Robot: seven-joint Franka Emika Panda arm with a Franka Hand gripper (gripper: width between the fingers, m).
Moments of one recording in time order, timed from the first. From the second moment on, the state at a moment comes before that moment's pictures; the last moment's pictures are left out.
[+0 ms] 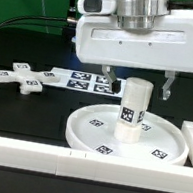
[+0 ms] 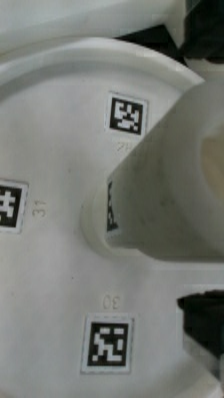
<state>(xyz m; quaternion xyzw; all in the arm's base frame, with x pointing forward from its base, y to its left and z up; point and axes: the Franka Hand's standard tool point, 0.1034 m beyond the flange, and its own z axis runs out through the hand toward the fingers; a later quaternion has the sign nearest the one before) 0.563 0.040 0.080 -0.98 0.18 -0.03 0.10</state>
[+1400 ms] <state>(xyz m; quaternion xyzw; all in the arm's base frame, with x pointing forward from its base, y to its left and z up) 0.570 0.041 0.085 -0.92 -0.39 -0.06 0.02</state>
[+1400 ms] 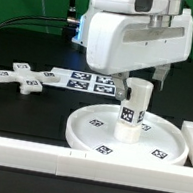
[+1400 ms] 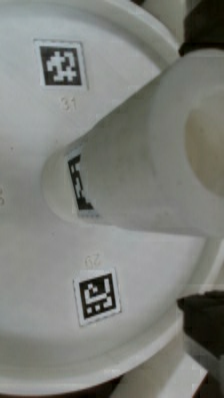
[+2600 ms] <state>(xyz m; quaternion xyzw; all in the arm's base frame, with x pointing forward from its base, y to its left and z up) 0.569 0.040 0.081 -0.67 -0.74 -0.02 -0.04</state>
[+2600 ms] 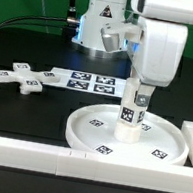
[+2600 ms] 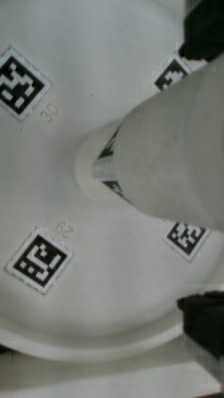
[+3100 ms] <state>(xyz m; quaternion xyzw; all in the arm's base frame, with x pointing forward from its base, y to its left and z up) 0.568 0.038 0.080 -0.59 -0.80 -0.01 -0.05</state>
